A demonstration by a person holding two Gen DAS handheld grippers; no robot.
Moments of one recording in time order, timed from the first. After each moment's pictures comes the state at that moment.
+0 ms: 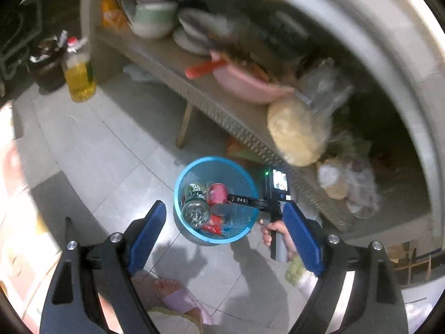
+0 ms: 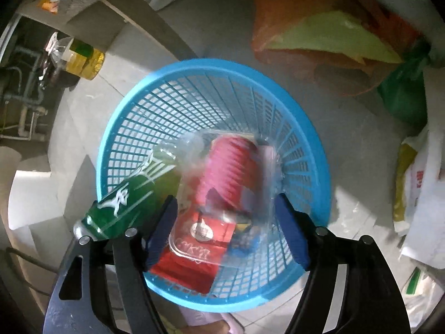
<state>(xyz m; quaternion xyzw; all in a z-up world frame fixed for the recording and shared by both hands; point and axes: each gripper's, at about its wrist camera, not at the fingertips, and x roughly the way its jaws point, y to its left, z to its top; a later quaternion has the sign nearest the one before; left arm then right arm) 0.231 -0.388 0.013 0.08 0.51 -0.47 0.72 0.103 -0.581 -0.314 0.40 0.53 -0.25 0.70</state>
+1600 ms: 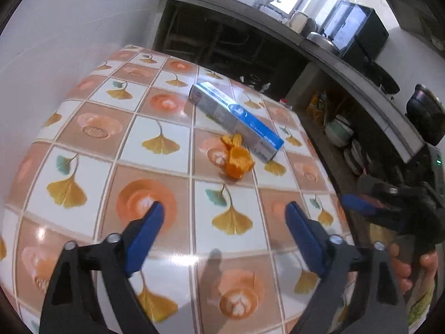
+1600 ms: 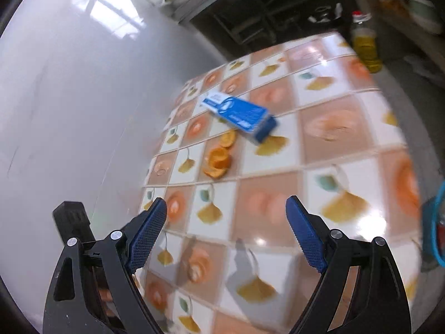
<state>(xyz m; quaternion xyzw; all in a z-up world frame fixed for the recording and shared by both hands) 0.185 0.081 -0.007 -0.16 0.41 -0.14 0.89 0.246 -0.129 -0.030 0.25 0.46 0.21 0.82</state>
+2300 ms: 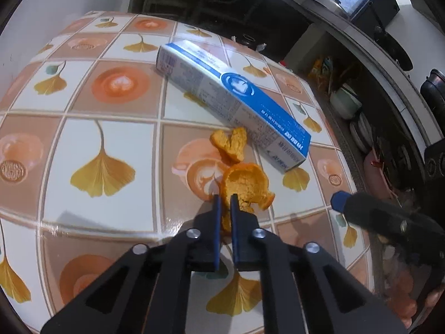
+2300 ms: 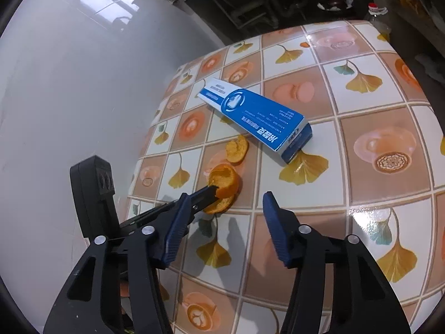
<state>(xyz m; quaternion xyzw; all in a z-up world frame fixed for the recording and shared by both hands) 0.294 0.044 -0.058 -0.14 0.50 -0.18 0.84 0.297 -0.099 -0.051 0.23 0.49 0.20 0.82</state>
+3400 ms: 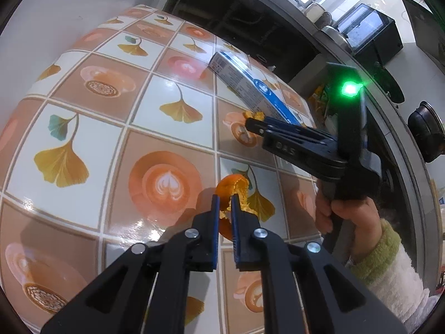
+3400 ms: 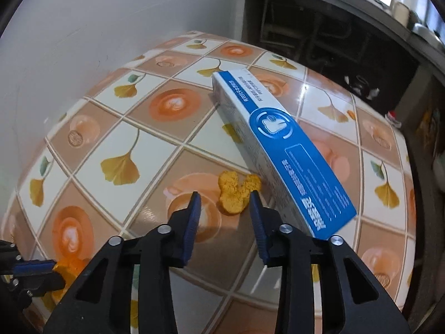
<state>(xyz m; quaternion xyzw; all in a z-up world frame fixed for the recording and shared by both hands) 0.193 0.111 -0.042 -0.21 0.47 -0.16 0.84 0.346 0.000 -0.086 -0.12 0.45 0.16 0.87</state>
